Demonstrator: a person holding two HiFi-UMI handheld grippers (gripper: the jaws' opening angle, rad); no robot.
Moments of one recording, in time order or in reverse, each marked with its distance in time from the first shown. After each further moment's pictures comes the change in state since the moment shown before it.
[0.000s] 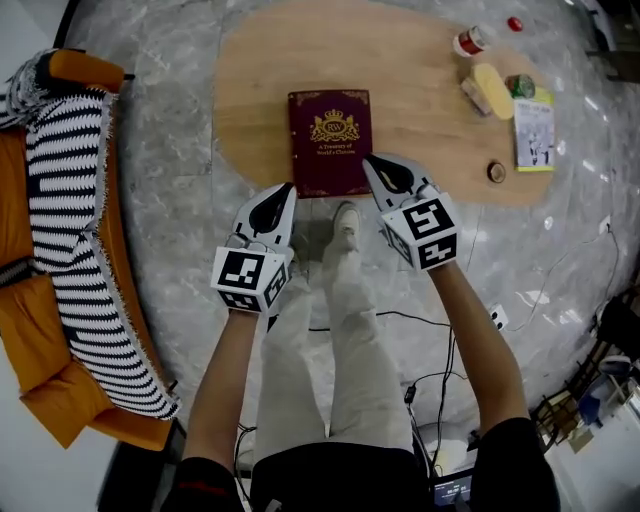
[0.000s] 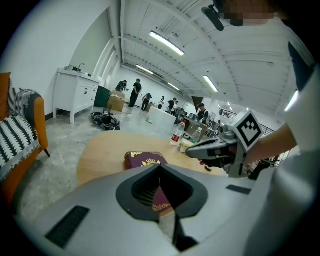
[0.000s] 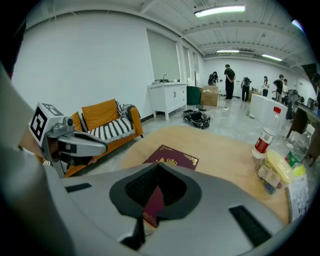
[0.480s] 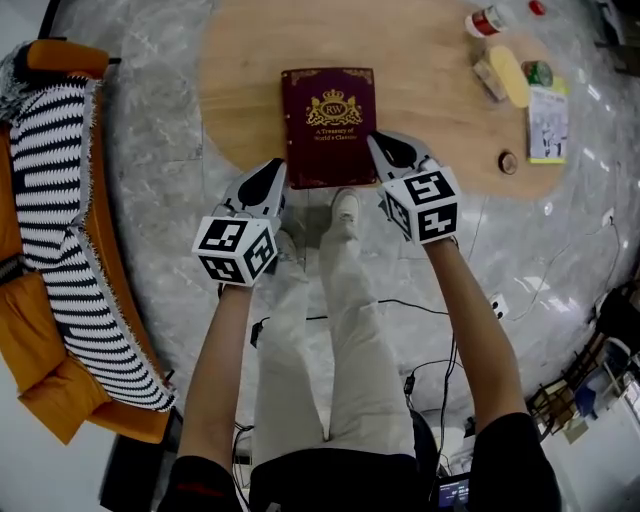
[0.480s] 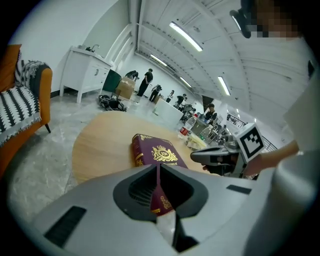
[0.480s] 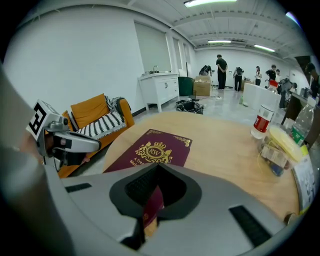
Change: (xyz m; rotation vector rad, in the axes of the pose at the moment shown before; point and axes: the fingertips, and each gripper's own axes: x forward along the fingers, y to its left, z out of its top) left arm 0.037 0.036 -0.043 -0.172 0.092 0.003; right arm 0.044 -0.033 -0.048 0.088 0.077 -0.050
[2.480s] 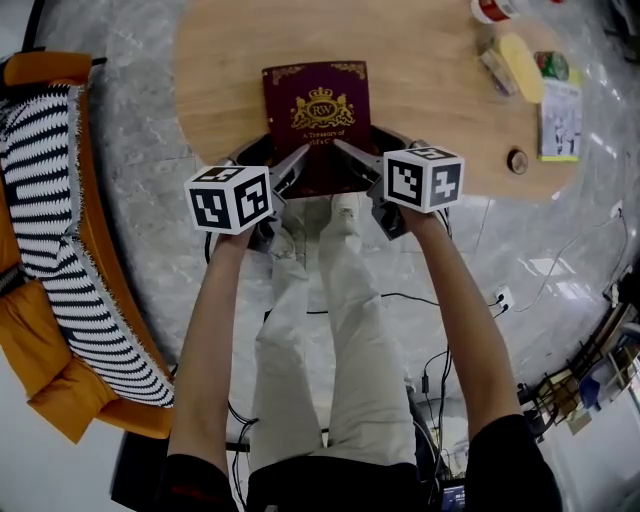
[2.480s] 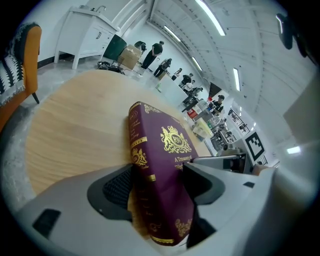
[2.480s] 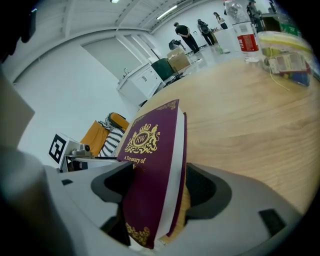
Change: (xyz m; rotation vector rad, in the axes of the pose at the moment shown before) left arm 0.085 0.019 -0.031 -0.160 0.295 -0.073; right arm 0.056 -0.008 -0.041 0.521 0.083 0.227
